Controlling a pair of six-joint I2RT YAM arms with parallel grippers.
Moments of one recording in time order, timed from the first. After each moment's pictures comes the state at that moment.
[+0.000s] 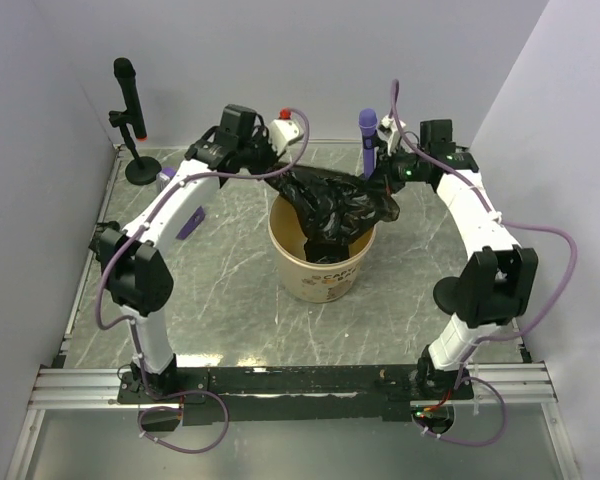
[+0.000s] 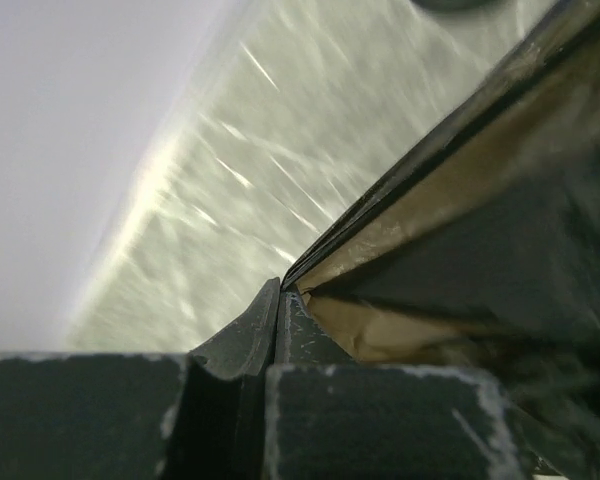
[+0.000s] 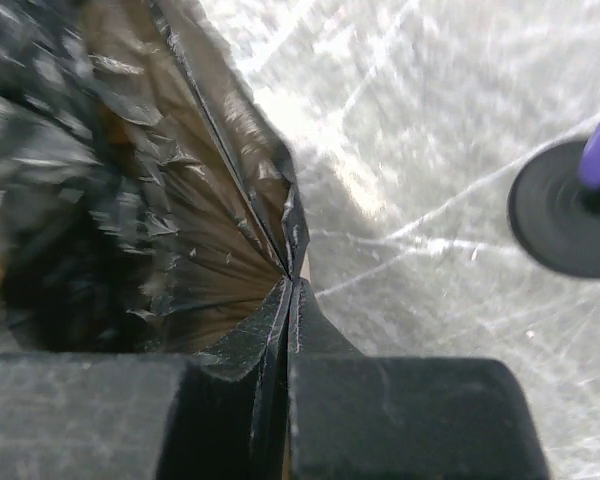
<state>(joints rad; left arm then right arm) -0.44 1.86 1.86 -0.53 0.21 0.55 0.06 1.66 1.59 -0.69 -0.74 -0.29</state>
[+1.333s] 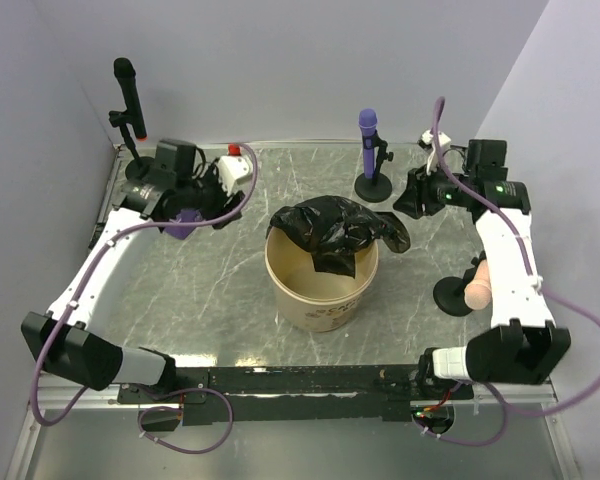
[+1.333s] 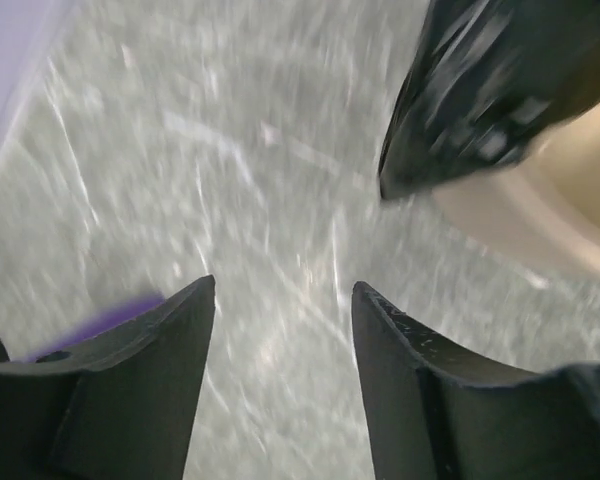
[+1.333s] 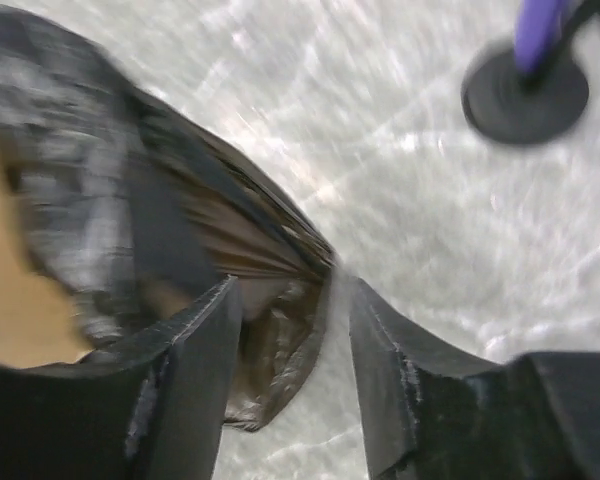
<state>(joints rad) -0.33 1.36 1.45 -0.80 0.43 0.59 -0.08 1.33 1.44 -0.90 -0.70 -0.37</state>
